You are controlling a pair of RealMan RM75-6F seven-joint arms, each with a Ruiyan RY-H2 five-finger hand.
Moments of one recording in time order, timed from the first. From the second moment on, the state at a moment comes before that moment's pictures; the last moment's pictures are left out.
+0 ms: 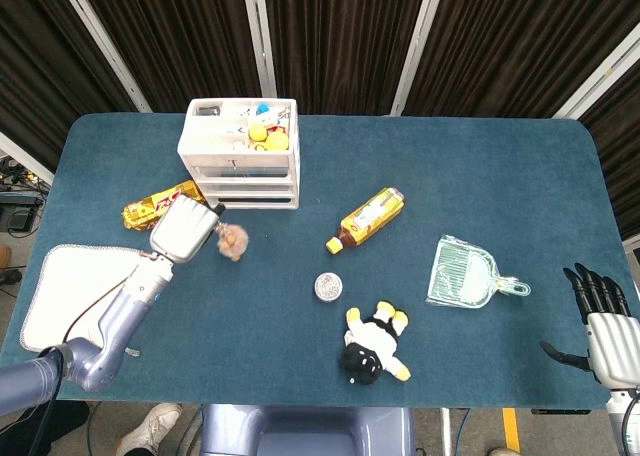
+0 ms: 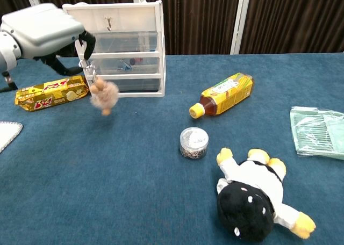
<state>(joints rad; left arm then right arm) -0.77 -1.43 -0.14 -1.40 1.34 1.11 0.67 0.05 -1.06 0.05 -1.66 -1.48 1.46 0.04</state>
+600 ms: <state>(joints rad) -0.89 -1.46 -0.14 -1.10 1.57 1.13 0.53 0.05 -1.06 0.06 -1.67 -1.46 1.45 0.05</state>
